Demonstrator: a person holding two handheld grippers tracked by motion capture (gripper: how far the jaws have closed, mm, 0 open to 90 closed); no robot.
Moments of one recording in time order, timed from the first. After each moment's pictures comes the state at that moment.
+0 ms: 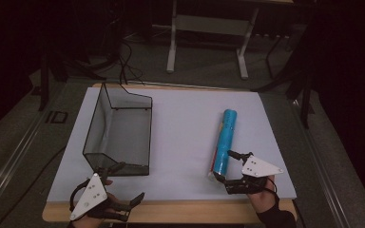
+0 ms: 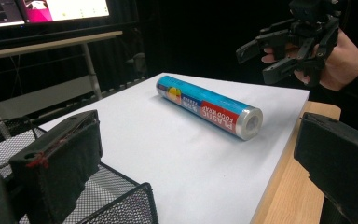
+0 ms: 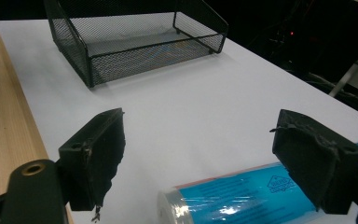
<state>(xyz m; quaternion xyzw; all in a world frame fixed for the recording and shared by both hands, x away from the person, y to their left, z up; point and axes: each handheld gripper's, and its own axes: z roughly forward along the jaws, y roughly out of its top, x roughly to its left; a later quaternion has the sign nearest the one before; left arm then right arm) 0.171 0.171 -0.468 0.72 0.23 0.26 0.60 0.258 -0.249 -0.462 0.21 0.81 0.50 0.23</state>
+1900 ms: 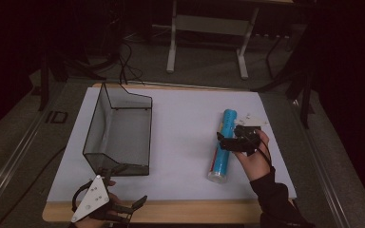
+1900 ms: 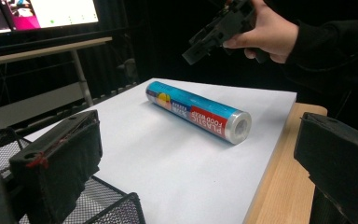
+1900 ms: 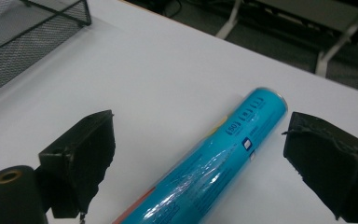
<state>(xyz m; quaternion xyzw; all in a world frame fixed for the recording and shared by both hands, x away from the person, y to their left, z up) 0.170 0.166 -0.467 0.72 0.21 0.25 0.61 0.344 -0.225 -0.419 0.43 0.78 0.36 0.29</state>
